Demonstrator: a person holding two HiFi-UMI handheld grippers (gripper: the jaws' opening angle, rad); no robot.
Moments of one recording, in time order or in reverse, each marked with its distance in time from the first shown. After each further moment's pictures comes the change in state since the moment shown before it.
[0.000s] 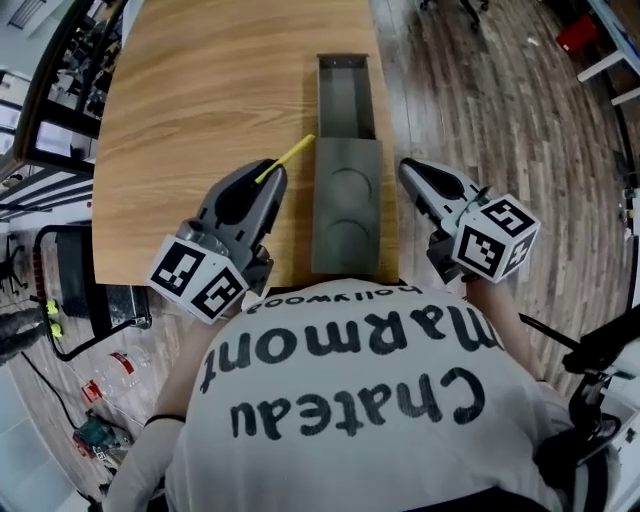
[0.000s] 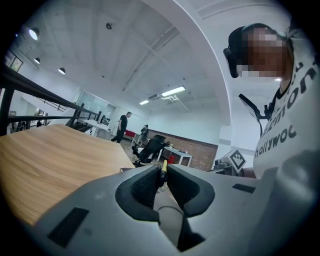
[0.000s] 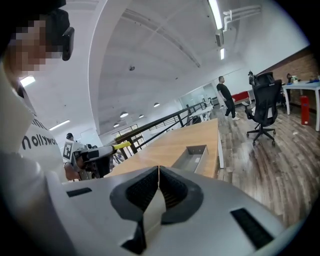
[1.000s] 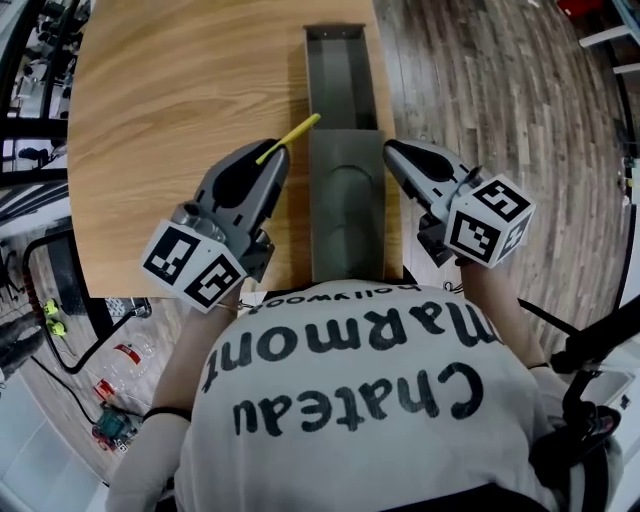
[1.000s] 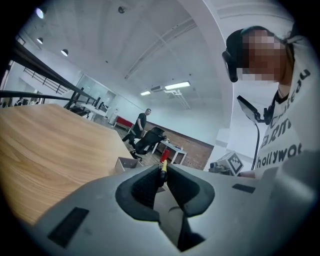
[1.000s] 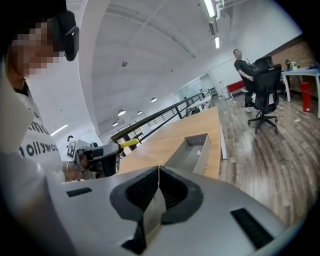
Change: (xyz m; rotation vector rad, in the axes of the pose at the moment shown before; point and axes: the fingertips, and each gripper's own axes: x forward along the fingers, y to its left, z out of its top) left arm 0.049 0.045 -0.025 -0.112 0.078 -0.060; right arm 0.059 -0.025 -0.015 0.078 0.061 0.031
